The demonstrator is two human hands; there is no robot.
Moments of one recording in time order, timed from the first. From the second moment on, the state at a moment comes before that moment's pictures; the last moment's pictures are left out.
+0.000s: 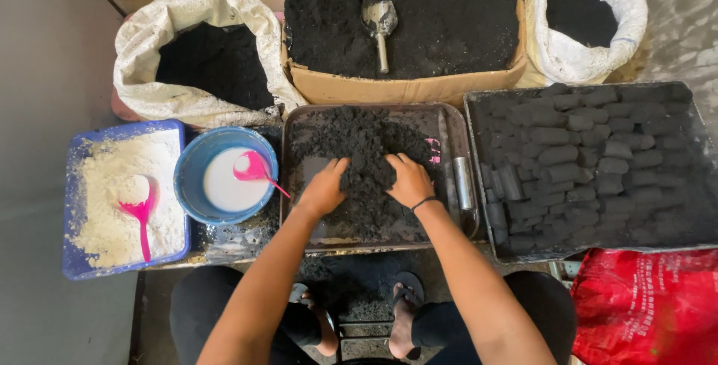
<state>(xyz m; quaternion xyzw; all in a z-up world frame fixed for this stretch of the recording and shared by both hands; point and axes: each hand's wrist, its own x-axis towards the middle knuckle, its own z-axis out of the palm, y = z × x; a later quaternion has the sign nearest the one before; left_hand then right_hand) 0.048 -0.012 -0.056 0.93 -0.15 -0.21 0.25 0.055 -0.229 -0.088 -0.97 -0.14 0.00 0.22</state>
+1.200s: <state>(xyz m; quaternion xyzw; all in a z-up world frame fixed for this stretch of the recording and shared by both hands) 0.085 -0.048 0.036 0.91 -0.09 -0.19 0.35 0.083 -0.198 0.070 -0.94 -0.09 0.22 0.26</state>
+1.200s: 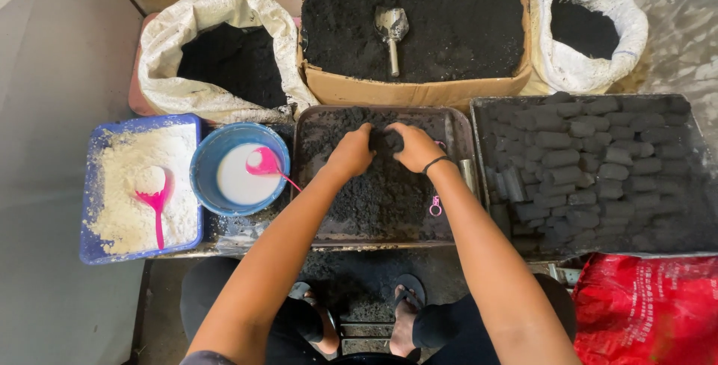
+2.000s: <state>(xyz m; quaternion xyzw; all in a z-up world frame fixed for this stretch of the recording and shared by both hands) 0.056 -0.052 0.042 0.88 0.05 -0.14 0.44 0.081 -0.204 0.056 -0.94 -0.12 0.15 0.28</state>
